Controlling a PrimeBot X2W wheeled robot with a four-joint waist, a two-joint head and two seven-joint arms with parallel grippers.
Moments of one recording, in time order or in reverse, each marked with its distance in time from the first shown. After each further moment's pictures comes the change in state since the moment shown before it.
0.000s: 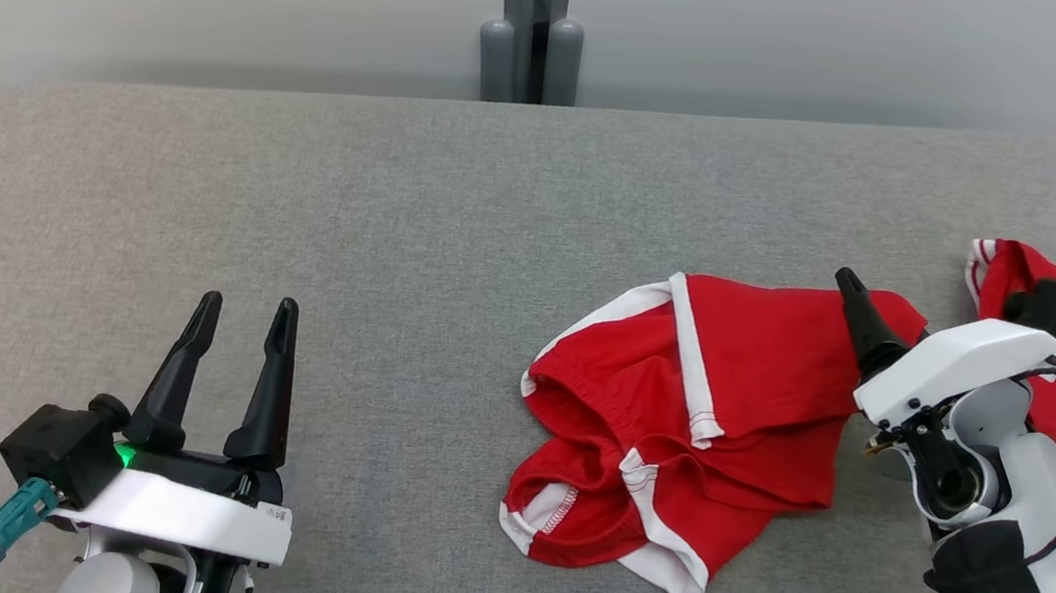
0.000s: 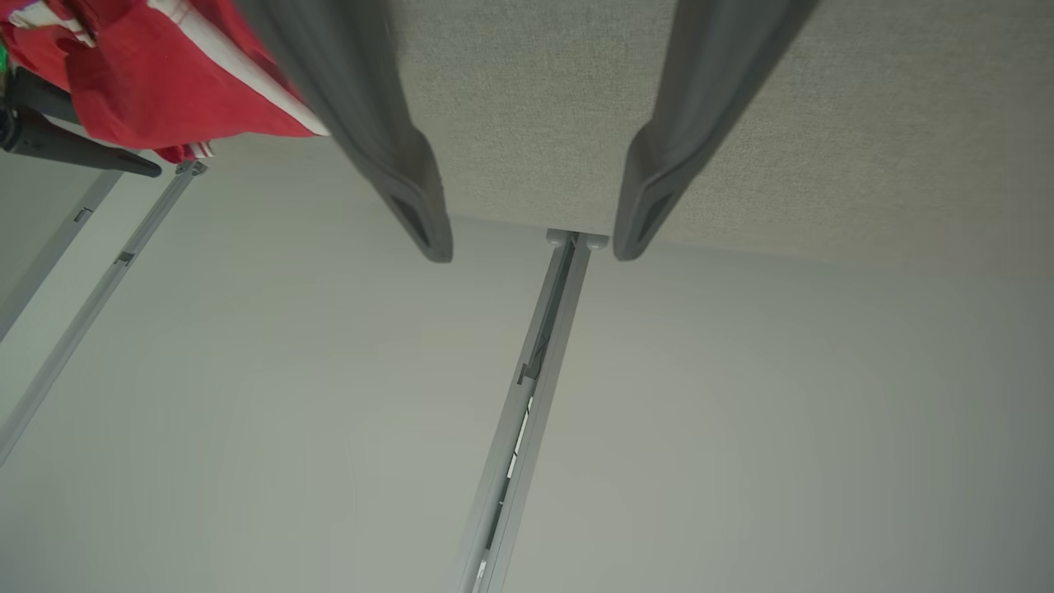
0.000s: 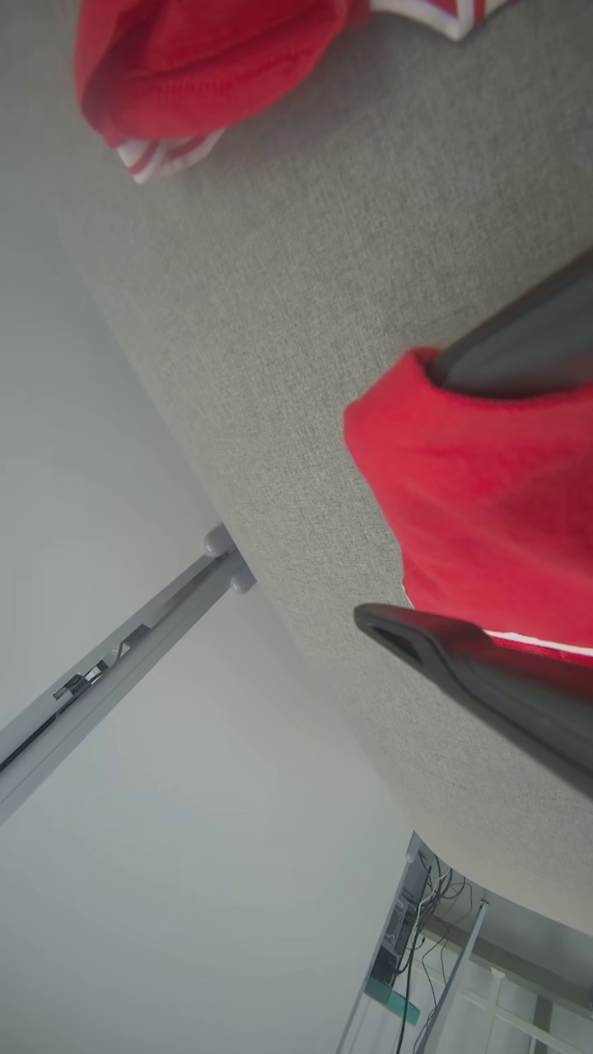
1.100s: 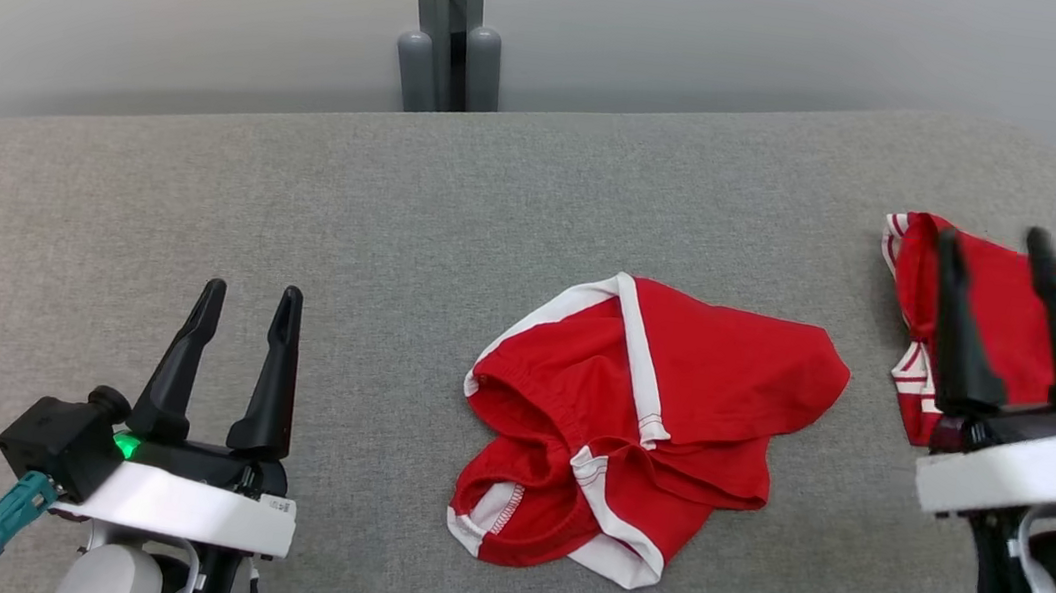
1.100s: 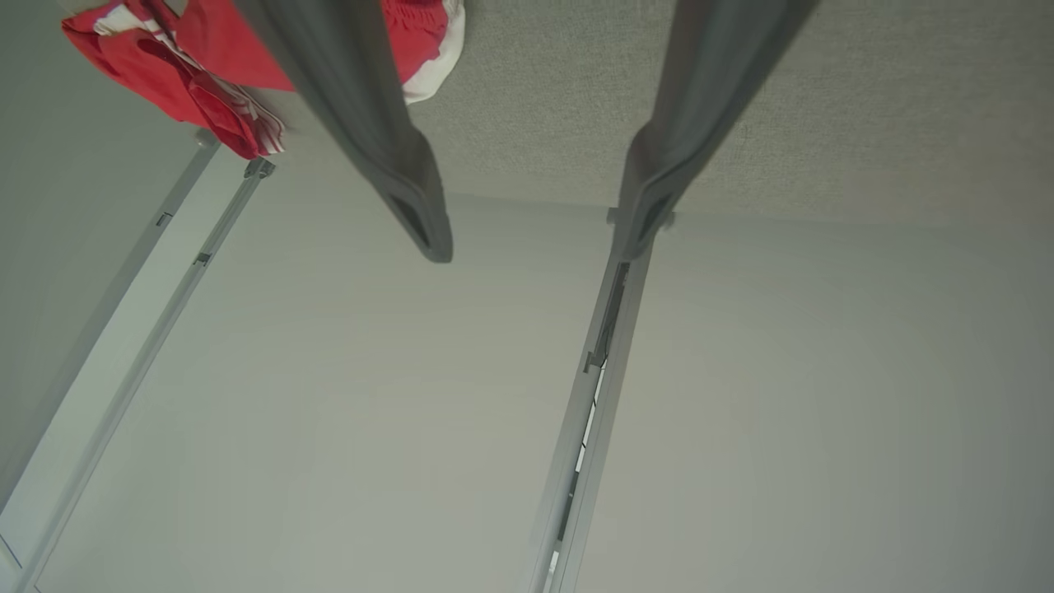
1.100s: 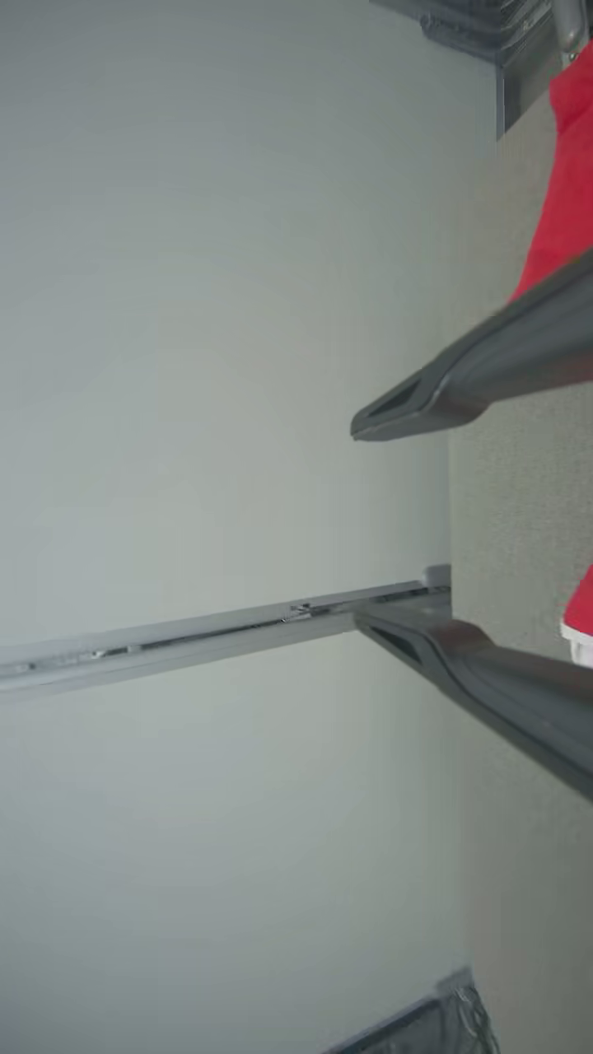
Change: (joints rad) left arm -0.007 -0.001 -0.009 -0.025 -0.009 0.000 0.000; right arm 0.395 -0.018 -0.093 -0.872 -0.467 0.002 -0.060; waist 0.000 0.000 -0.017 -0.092
